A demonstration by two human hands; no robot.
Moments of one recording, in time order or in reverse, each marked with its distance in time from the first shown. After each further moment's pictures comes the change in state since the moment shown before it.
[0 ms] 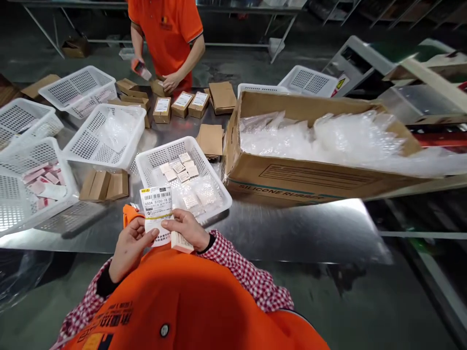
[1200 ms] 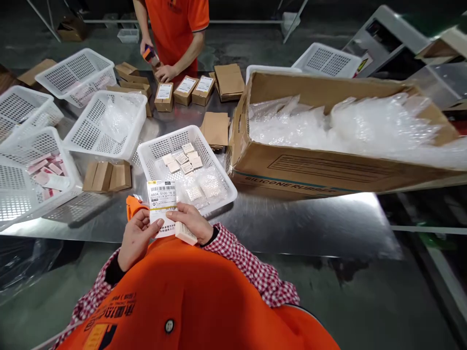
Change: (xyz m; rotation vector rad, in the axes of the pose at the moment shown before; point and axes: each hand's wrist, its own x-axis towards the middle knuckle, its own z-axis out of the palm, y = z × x) left_hand 0.005 -0.007 0.004 0.058 0.072 -0.014; right_hand 0.003 0.003 0.000 0.080 0.025 0.085
